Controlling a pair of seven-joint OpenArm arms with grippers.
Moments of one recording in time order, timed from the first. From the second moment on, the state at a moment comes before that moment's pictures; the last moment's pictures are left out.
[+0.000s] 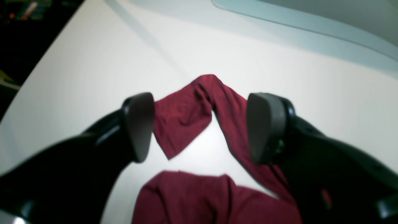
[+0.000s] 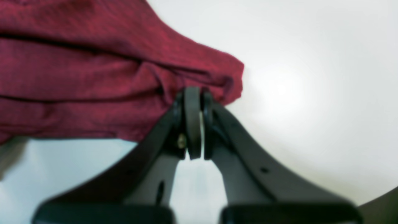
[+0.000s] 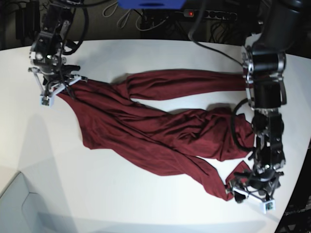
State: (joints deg) left arm -29.5 -11.9 -5.3 66.9 -12.8 0.5 31.2; right arm -13.0 -2.1 22.9 102.4 0.0 9.0 -51.2
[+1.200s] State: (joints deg) left arm 1.2 -9.0 -11.1 79.0 -12.8 0.1 31.3; right arm -12.8 -2.0 22.9 102.5 0.0 9.1 -51.1
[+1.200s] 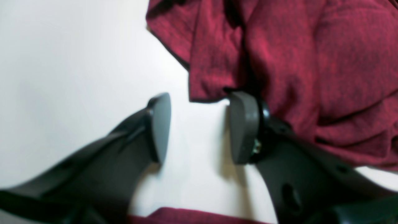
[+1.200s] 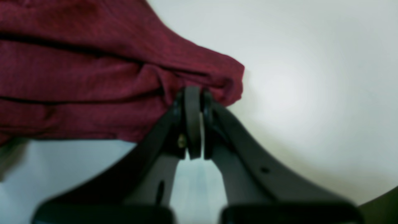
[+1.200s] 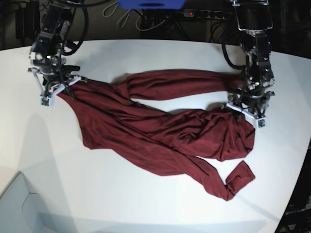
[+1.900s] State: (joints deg) left arm -2.1 -9.0 -11.1 75.4 -13.0 0.2 30.8; right arm -12.6 -2.0 23.1 102.4 0.0 9.1 -51.2
